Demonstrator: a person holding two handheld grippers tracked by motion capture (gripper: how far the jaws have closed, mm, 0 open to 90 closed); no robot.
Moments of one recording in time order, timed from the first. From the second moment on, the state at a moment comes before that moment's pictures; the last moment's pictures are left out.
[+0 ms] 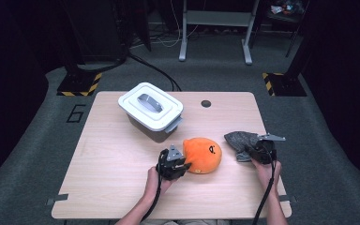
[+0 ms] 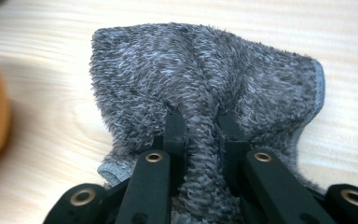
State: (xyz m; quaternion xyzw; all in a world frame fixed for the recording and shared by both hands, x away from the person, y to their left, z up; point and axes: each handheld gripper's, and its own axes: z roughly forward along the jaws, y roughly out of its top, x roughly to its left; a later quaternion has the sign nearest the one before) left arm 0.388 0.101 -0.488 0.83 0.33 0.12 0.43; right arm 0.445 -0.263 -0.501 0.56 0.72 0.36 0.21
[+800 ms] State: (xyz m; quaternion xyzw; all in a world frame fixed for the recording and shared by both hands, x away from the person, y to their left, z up) left arm 0.393 0.093 -0.484 0.83 0.34 0.12 0.43; right arm 0.404 -0.229 -0.439 0.48 0.74 0.43 0.21
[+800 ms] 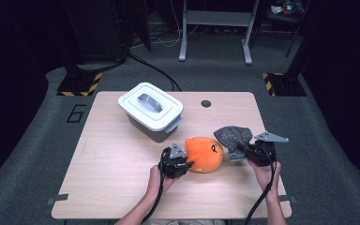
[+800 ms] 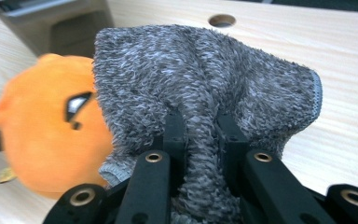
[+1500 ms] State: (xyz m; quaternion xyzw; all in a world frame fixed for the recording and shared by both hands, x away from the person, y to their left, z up) left arm 0.397 0.090 -0.478 0.83 0.34 0.12 0.42; right arm 0.394 -0.169 -0.416 0.41 0.77 0.45 0.18
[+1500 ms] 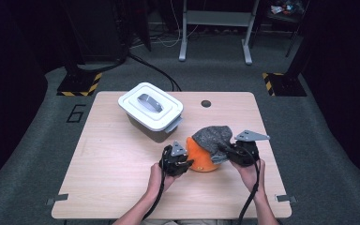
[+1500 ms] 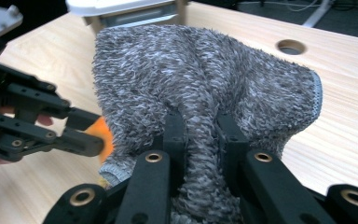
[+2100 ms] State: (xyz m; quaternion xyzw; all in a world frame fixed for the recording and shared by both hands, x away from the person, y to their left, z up) left arm 0.389 0.076 -0.476 0.84 0.30 0.15 0.42; right arm 0.395 -0.135 -0.434 0.38 0.79 0.43 0.20
